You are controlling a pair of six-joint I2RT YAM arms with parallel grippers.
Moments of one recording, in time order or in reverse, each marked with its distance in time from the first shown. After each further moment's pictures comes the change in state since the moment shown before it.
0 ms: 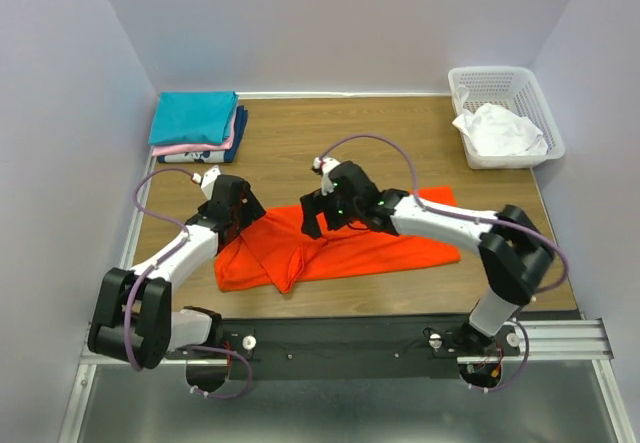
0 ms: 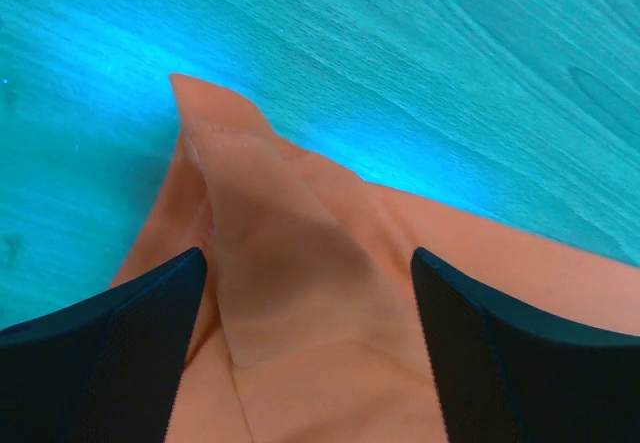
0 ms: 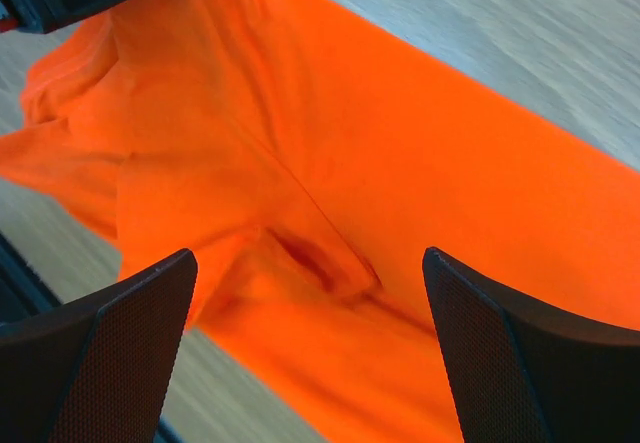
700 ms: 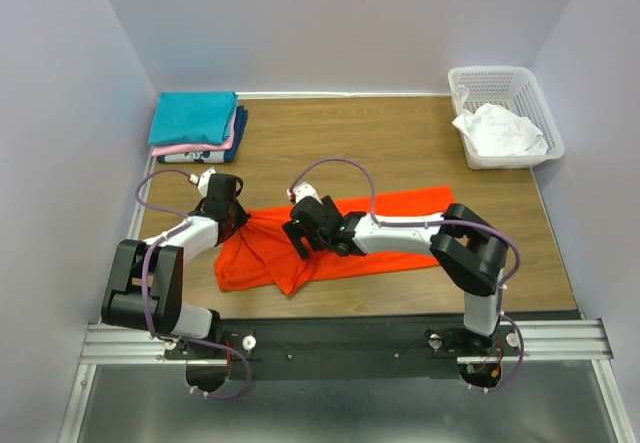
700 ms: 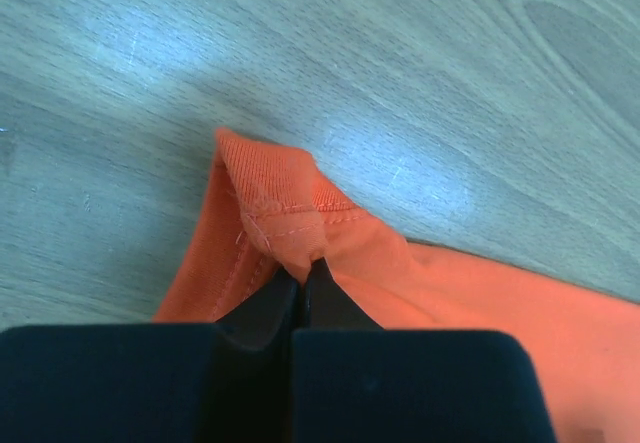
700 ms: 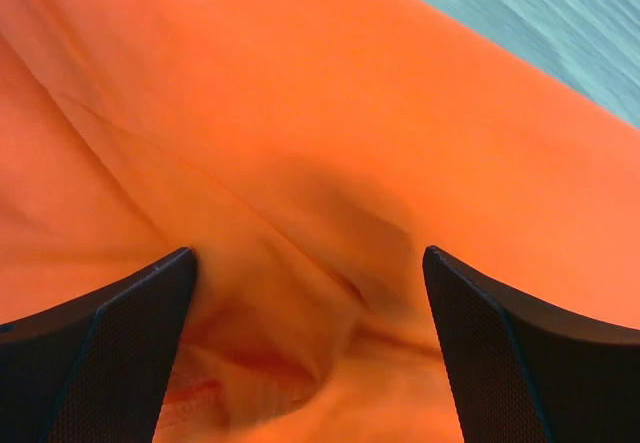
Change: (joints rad) left arm 0.116 0.179 0.002 0.126 0.076 0.045; right arm 0.209 0.279 0.121 -0.039 0.455 -0.045
